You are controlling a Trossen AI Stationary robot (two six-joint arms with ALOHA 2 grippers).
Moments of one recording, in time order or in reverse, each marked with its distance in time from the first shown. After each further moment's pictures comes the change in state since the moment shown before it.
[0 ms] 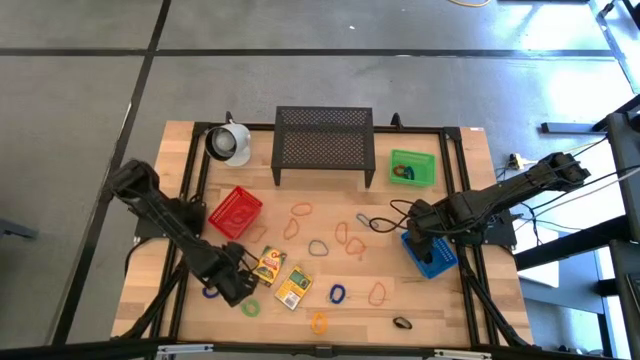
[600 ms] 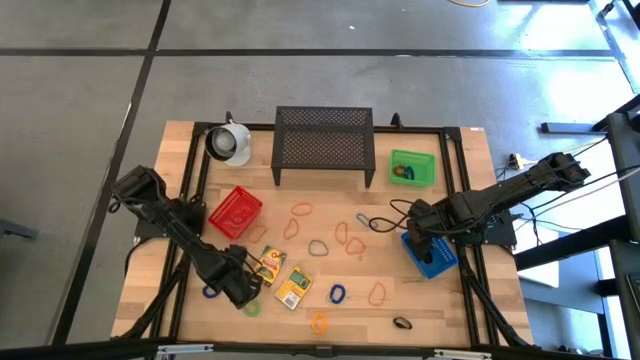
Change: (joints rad) left arm 0.011 0.095 0.006 0.027 0.049 -0.046; right arm 0.000 0.000 0.000 0.006 0.008 0.000
